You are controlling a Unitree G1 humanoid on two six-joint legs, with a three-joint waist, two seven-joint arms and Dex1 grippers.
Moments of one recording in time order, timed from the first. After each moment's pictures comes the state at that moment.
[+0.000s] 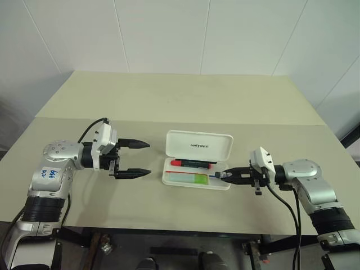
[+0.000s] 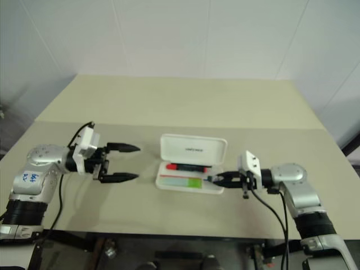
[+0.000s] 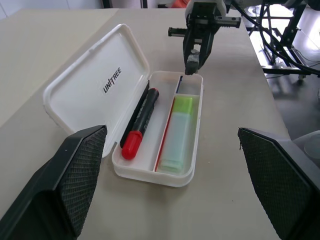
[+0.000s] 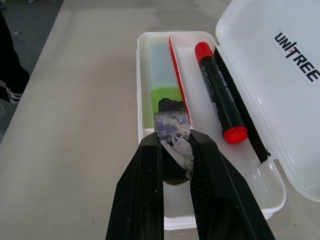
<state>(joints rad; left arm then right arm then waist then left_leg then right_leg) -0.57 0.72 0.08 0.13 -0.43 0.24 -1.35 -0.51 -0.67 0.08 0.30 0.33 0.02 1.40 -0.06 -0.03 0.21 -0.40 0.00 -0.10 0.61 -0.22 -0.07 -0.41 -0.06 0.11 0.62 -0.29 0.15</state>
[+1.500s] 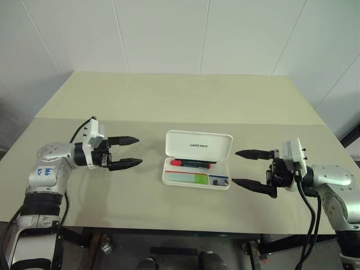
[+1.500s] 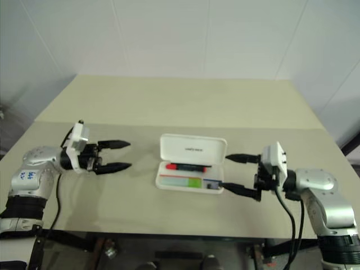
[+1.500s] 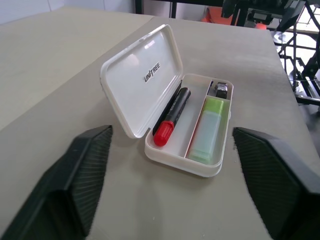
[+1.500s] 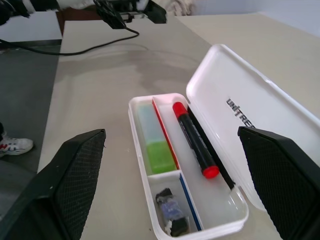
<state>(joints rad) -0.65 0.72 0.12 0.38 -0.45 0.20 -1.36 -0.30 -0.74 -0.18 -0.12 0.57 0.26 1.25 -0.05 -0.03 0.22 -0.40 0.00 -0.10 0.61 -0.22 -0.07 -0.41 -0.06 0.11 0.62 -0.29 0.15</state>
